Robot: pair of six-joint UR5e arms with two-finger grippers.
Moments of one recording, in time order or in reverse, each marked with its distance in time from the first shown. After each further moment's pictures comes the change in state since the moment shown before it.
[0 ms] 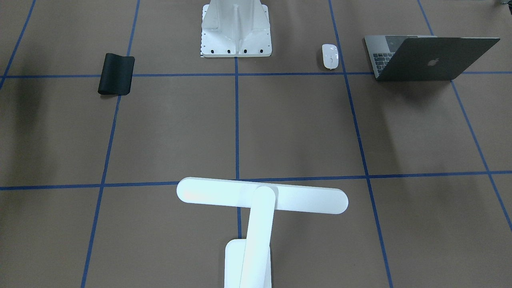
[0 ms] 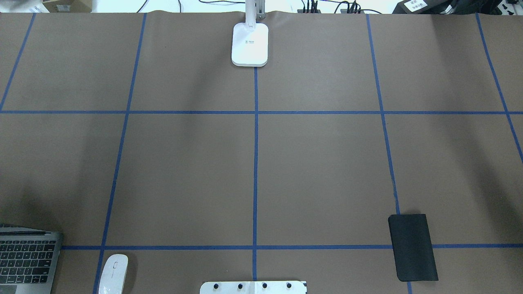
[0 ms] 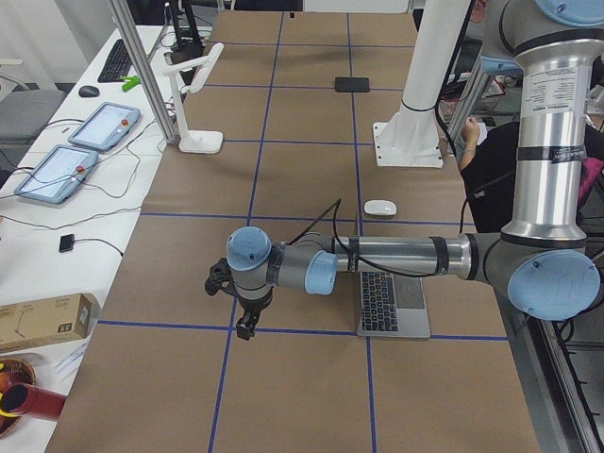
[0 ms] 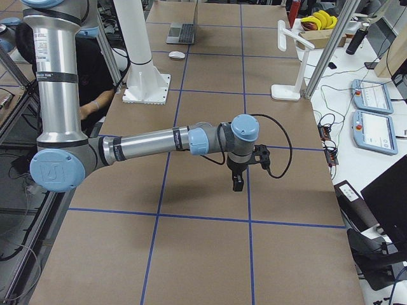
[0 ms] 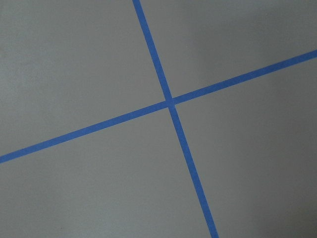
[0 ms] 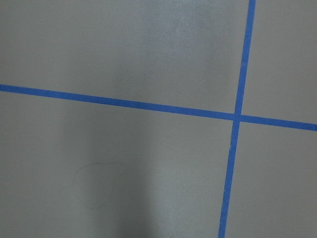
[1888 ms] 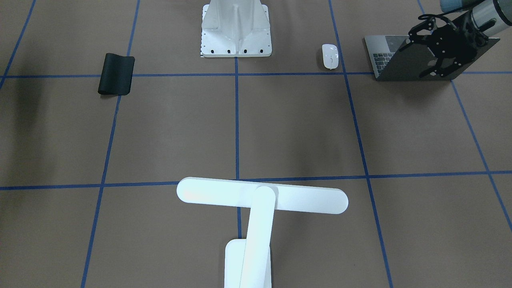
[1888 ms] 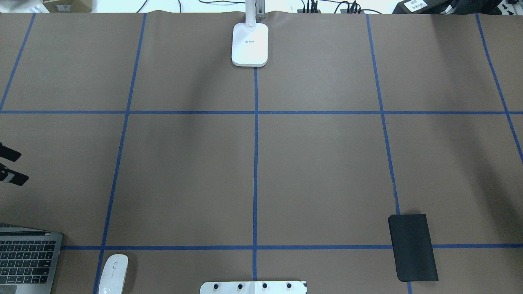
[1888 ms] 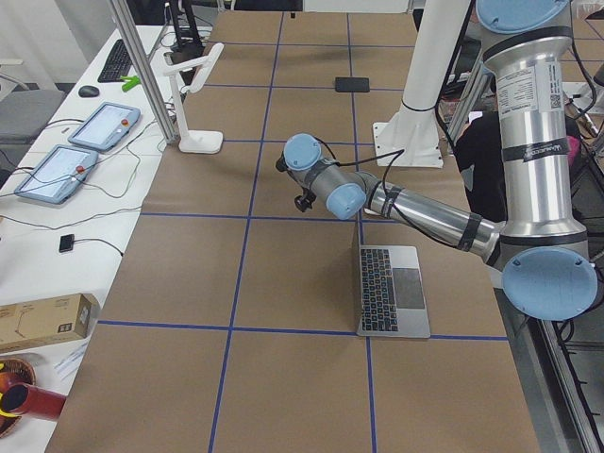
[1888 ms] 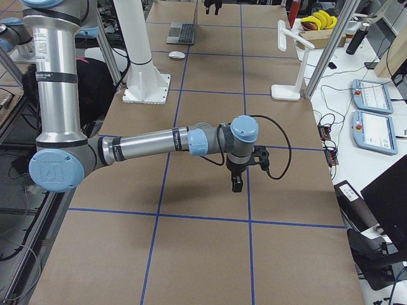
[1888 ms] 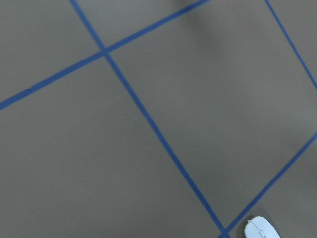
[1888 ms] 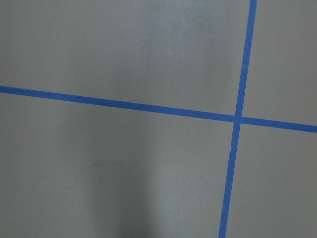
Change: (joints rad) left arm 0.424 0.159 -0.477 -0.260 -0.342 -0.243; right arm 0.000 -0.009 0.000 -0.001 0.000 0.002
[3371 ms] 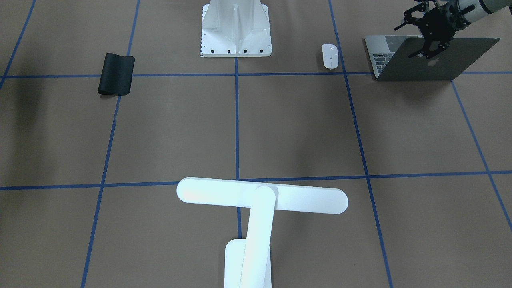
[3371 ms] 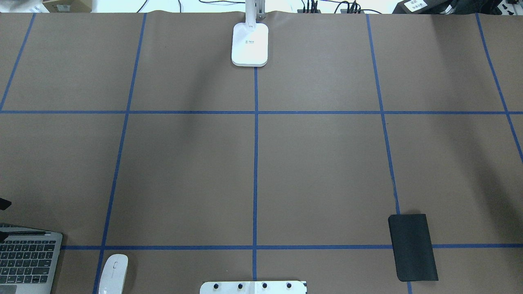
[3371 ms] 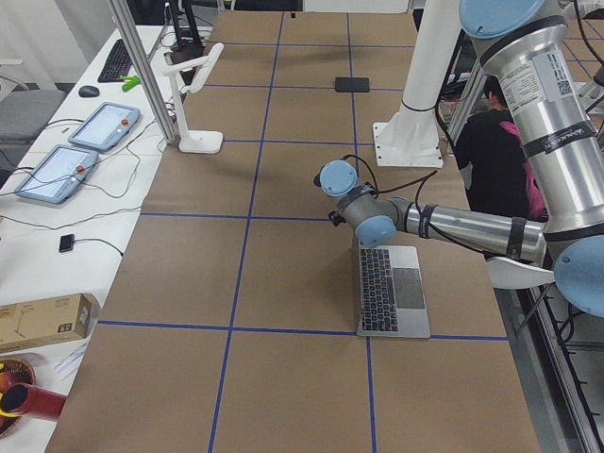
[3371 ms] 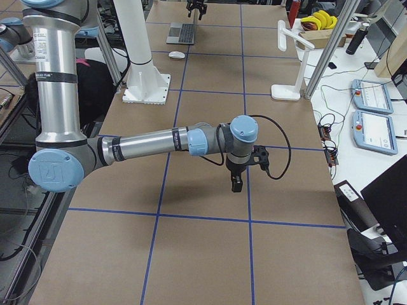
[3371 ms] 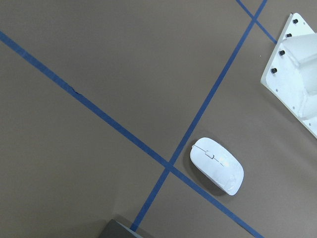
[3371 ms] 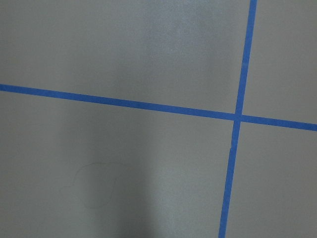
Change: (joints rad) left arm 0.125 0.210 -0.002 -0.301 0.012 0.009; right arm 0.000 -0.002 0.003 0.000 0.000 -0.002
